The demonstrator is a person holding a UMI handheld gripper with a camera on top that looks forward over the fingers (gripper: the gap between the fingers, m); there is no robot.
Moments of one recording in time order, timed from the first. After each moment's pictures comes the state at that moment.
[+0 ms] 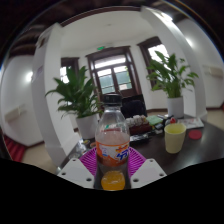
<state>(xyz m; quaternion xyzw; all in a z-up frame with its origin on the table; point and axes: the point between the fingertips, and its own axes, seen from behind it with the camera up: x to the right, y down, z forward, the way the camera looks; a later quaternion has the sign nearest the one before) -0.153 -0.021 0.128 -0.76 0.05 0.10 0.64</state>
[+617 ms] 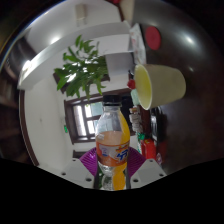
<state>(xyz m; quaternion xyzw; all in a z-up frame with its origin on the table) -0.043 0.086 0.183 -0.44 0.53 0.56 0.47</state>
